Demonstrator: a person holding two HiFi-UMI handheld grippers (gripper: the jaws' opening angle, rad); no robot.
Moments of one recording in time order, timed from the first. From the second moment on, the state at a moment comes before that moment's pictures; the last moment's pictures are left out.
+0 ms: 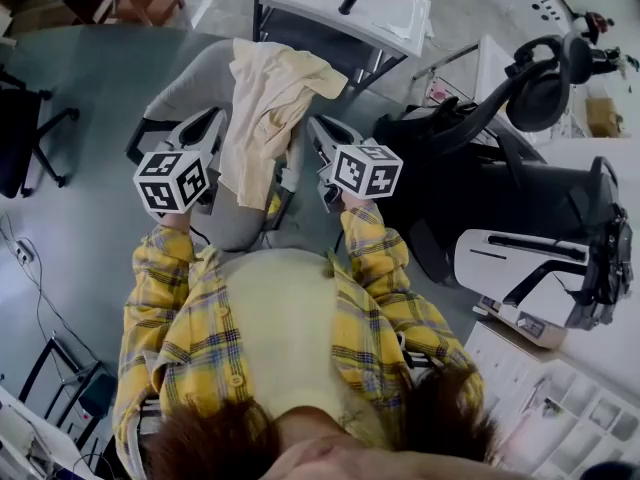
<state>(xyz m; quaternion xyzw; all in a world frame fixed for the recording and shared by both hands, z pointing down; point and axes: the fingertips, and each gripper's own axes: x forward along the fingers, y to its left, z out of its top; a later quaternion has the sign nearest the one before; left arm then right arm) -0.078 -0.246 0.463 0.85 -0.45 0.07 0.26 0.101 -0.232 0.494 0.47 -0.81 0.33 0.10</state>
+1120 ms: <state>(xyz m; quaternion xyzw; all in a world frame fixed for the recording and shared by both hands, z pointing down) -0.121 -0.217 0.489 0.81 -0.50 0.11 0.27 0.060 -0.219 0.495 0.46 -0.82 0.31 0.12</state>
